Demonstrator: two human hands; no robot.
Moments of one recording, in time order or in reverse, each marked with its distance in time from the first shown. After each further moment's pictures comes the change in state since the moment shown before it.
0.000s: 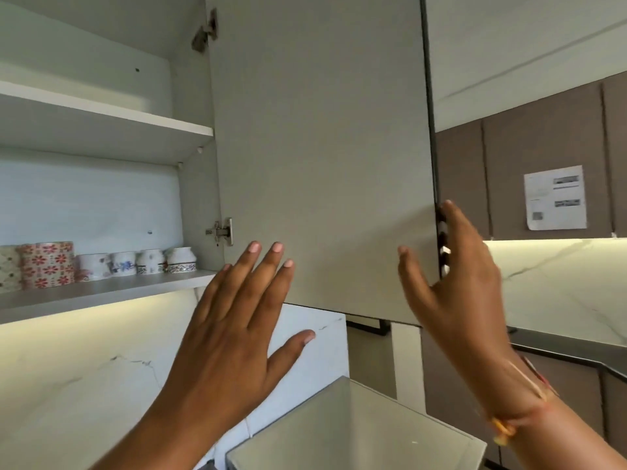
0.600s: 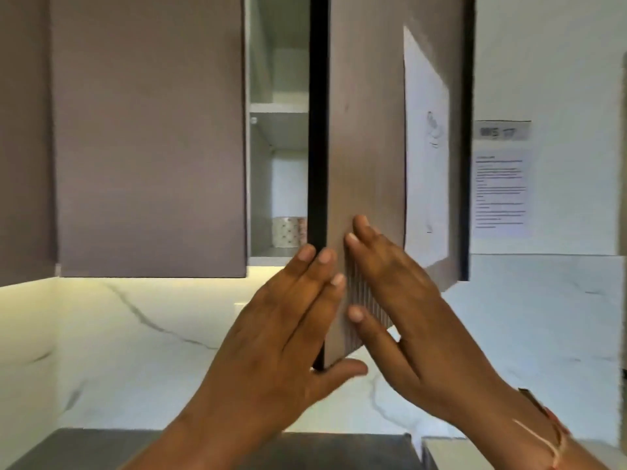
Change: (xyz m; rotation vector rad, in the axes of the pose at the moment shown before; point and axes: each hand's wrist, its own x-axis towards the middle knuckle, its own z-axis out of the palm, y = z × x) left_hand -0.098 -0.059 -0.117 0.444 -0.045 -0.104; right_hand -0.074 -0.167 0.125 0.808 -0.499 -0.626
